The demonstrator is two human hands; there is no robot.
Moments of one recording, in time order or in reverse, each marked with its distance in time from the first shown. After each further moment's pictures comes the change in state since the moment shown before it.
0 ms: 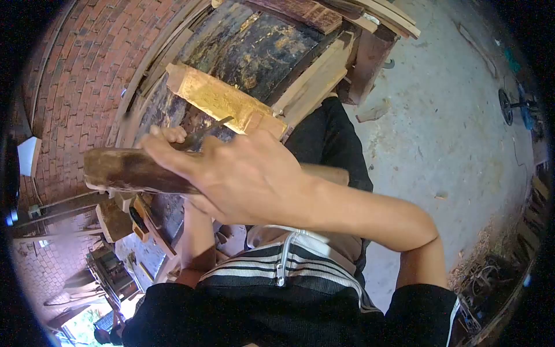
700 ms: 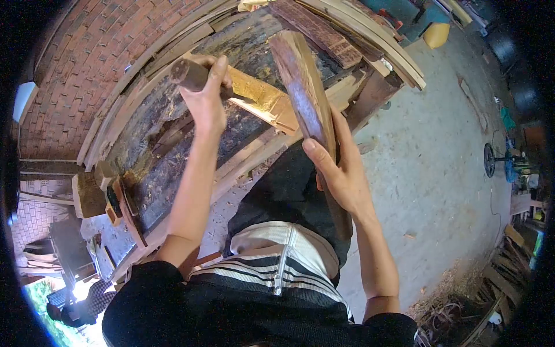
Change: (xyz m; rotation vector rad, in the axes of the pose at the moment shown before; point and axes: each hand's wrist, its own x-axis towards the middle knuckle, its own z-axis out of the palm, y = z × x) left_hand 0.054 -0.027 0.094 0.332 -0.063 0.003; right_hand -0.060 0.048 0.000 0.814 0.357 0.739
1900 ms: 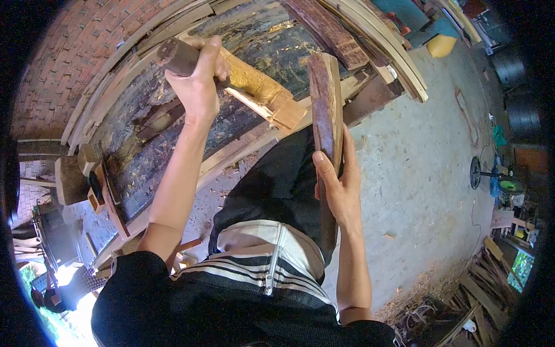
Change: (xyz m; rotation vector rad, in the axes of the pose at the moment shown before) left_hand 0.012 0.003 -0.001 -0.053 0.005 0.018; right_hand 0.001 0.030 0.001 -0.004 0.123 0.093
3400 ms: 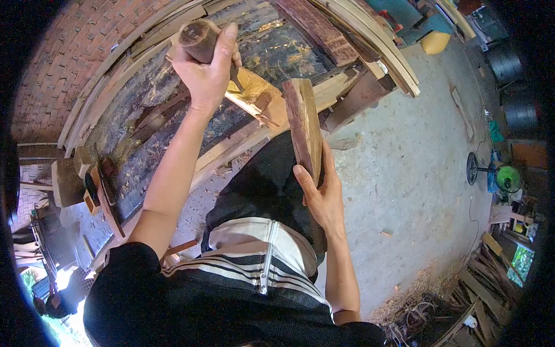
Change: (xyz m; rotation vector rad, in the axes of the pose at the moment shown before) left_hand 0.012 -0.025 0.021 0.148 -0.142 0.282; right_hand -0.015 0.035 -0.006 -0.152 0.017 0.090
